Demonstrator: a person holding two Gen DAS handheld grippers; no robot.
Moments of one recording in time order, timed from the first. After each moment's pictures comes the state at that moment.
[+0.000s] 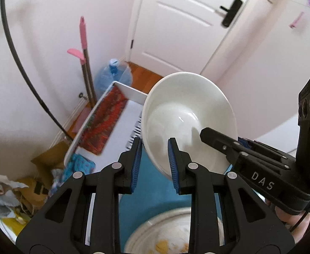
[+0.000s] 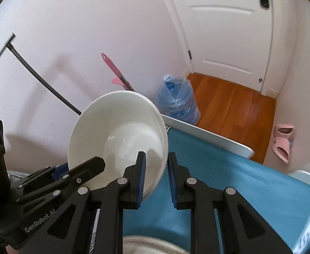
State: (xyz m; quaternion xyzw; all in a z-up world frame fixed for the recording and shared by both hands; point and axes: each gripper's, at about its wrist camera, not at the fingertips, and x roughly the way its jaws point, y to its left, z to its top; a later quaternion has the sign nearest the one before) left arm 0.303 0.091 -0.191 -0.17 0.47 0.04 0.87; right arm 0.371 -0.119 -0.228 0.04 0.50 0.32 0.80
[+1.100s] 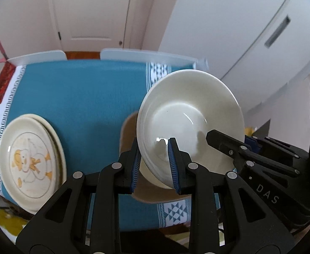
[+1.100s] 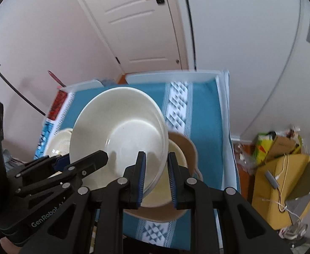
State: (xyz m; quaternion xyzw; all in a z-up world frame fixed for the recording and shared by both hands) left arm 0.175 -0.261 -0.202 -0.06 0.53 -0.13 0.84; right arm 0.179 -0.453 -0.225 0.08 0.52 0.14 0.84
